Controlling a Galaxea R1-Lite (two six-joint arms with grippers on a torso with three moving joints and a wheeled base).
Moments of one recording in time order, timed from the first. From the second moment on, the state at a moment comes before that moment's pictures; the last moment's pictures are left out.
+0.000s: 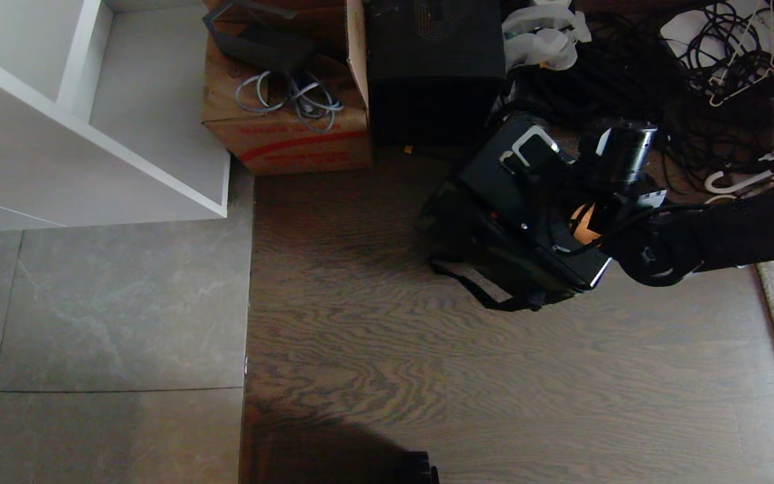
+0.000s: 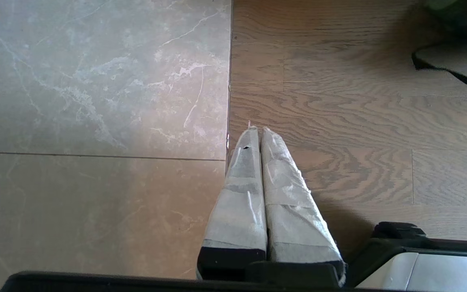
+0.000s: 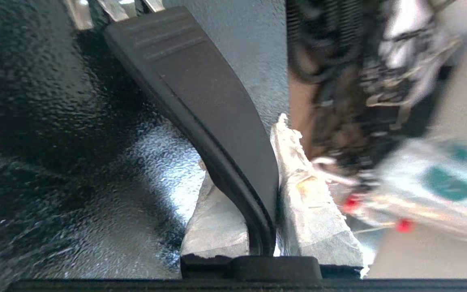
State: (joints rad) left arm 0.00 0.00 0.00 -0.03 0.01 -0.03; right arm 0.39 1.95 -1.30 -0.76 -0.70 -0.93
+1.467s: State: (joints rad) left arm 0.00 0.00 0.00 -0.03 0.01 -0.03; right arm 0.43 1.97 -1.16 -0.72 -0.69 -0.81
